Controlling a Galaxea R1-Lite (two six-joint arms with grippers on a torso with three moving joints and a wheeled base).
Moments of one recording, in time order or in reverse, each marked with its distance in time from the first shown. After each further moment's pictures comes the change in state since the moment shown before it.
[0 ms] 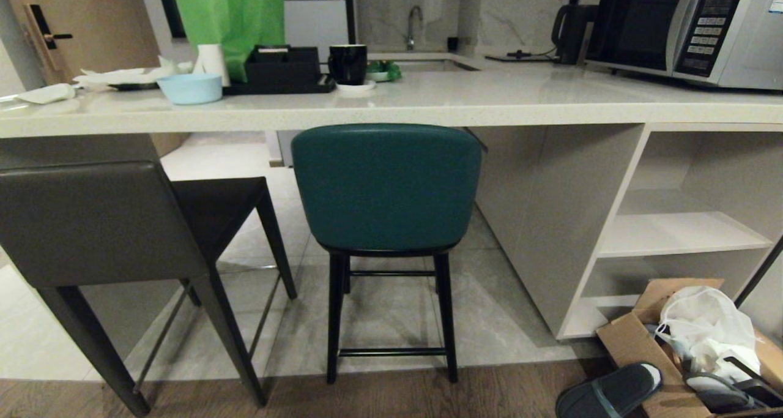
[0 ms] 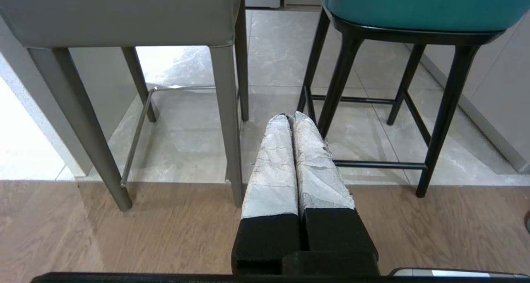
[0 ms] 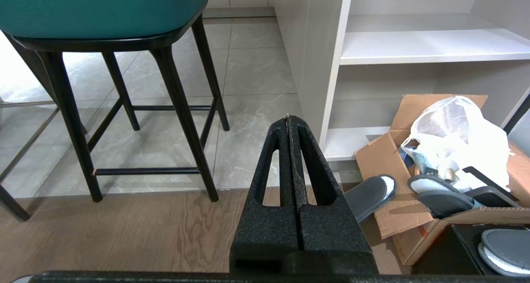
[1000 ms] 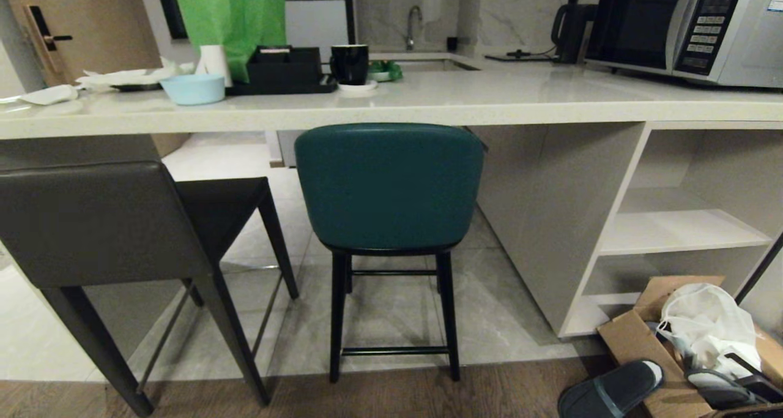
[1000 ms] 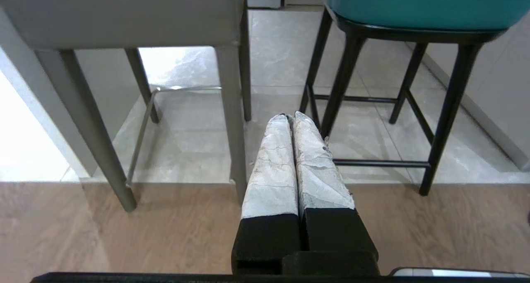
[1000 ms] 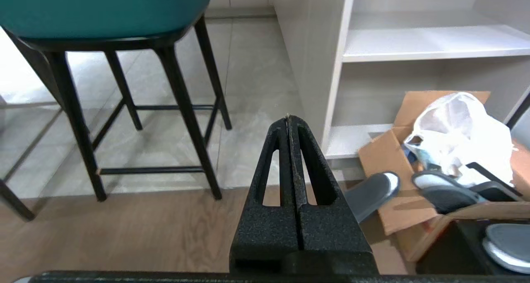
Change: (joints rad) left arm 0.000 0.000 0.000 0.000 -0.001 0.000; right arm 0.000 0.000 0.001 0.000 0.000 0.000
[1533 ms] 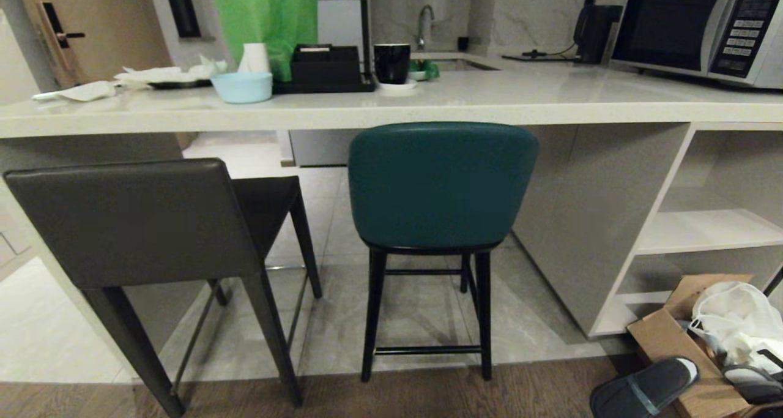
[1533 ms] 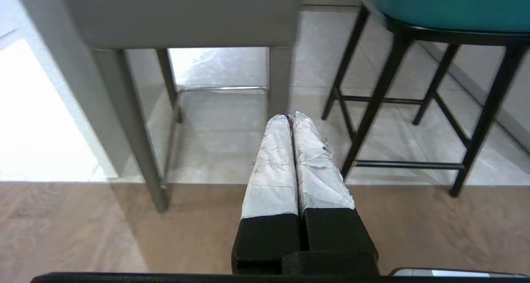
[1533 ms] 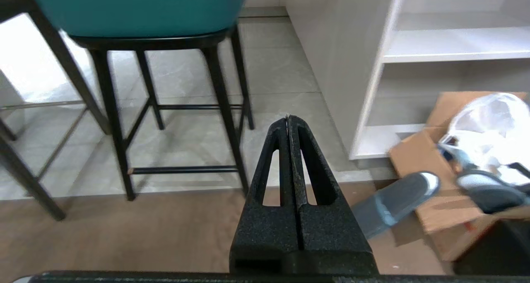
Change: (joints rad) left arm 0.000 0.000 0.000 0.001 0.001 0.000; right arm -0.001 0.000 0.000 -0.001 0.000 0.000
